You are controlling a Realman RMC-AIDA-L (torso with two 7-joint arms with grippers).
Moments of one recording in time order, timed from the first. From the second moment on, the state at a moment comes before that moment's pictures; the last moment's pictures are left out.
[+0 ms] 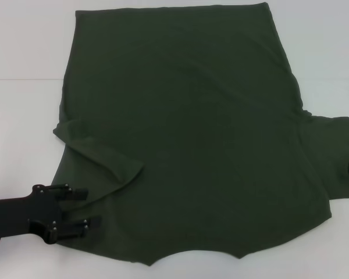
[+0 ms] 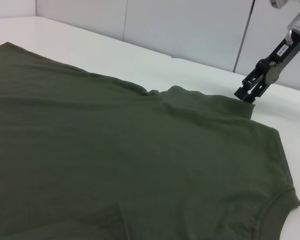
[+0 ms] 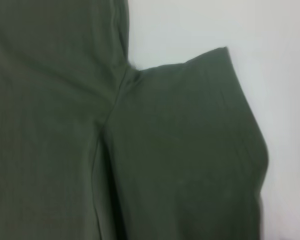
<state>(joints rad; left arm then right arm) -0.39 -2.07 0.62 0.75 2.15 1.58 -1.27 0.67 1.95 -0.54 -0.79 -2.78 -1.32 2.68</state>
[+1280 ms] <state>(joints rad) -0.39 -2.07 0.62 0.75 2.15 1.56 -1.27 0.69 1.96 -0.59 -0.75 -2.78 -1.26 2.70</state>
